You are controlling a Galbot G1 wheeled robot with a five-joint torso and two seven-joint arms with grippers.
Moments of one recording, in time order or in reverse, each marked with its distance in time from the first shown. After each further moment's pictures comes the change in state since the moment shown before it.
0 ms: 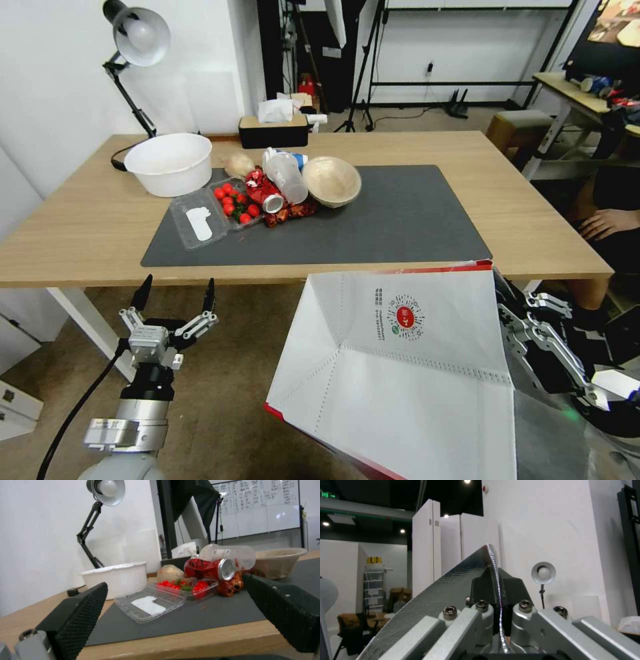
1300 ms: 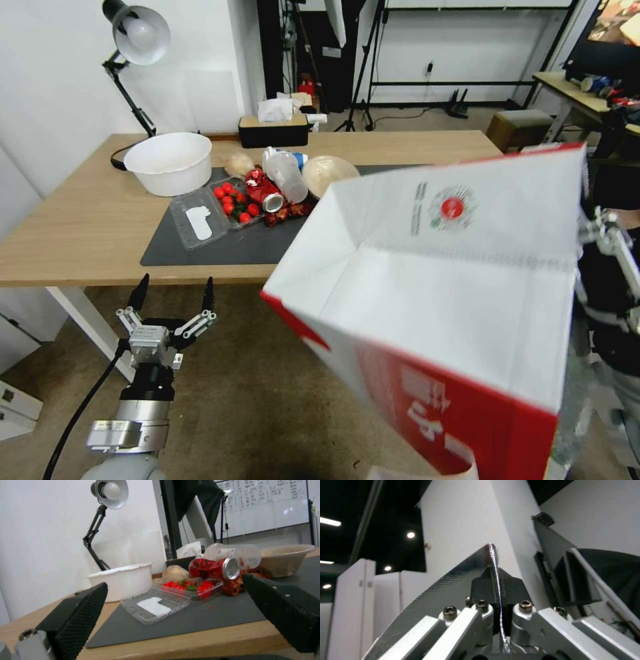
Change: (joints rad) left arm 0.008 -0.011 0.013 -0.014 0.061 0.007 -0.044; right arm 0.130 -0.089 -0.053 0.093 0.180 0.184 0.572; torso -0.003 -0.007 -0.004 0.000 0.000
